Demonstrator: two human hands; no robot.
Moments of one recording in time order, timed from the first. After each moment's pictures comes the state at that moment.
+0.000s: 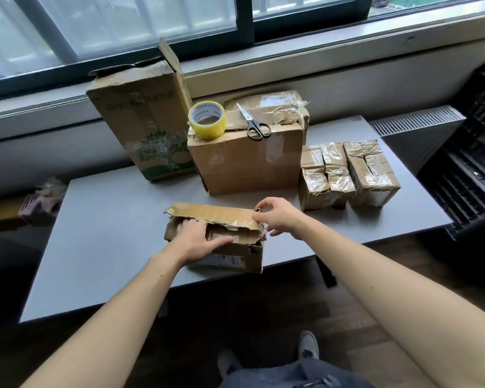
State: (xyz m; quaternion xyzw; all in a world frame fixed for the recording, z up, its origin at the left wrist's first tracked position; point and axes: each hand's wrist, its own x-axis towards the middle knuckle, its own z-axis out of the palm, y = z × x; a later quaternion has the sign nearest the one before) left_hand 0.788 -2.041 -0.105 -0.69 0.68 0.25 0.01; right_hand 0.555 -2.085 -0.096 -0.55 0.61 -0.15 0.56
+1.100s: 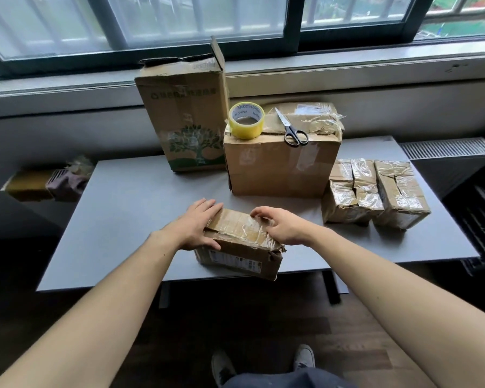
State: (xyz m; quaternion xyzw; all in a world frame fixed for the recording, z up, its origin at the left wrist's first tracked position) left_hand 0.855 -2.050 -0.095 -0.62 0.75 0.22 0.07; right_hand 0.599 -2.083 -0.091 -0.76 0.47 -0.05 0.45
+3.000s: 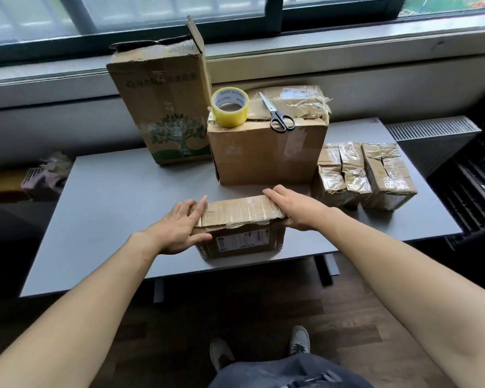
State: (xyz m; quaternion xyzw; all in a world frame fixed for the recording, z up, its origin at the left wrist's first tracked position) left_hand 0.864 -2.035 -0.108 -0.60 0.76 0.19 0.14; right_hand 0.548 -2.113 -0.117 -0.89 0.41 0.08 0.19
